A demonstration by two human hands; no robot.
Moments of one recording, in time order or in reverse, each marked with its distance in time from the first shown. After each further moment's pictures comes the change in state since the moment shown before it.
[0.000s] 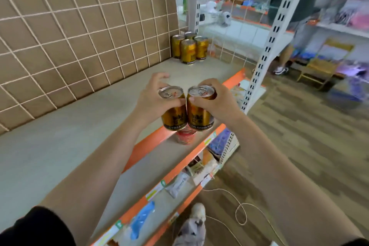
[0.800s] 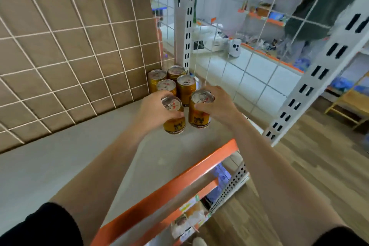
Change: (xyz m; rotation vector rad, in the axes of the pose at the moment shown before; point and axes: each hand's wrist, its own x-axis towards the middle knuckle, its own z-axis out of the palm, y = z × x) left_hand 0.269 0.010 0.109 0.412 0.100 -0.029; right_hand 0.305 0.094 -0.091 -0.199 -0.204 0.055
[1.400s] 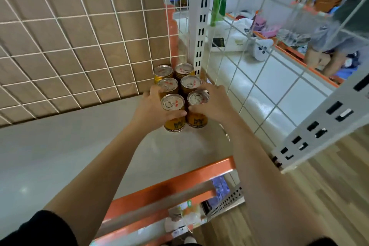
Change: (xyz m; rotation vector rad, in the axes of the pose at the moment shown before) left_hand 0.016 0.010 0.032 0.039 0.142 -0.330; right_hand 0.053 0.016 -0.004 -0.116 -0.214 -0.077
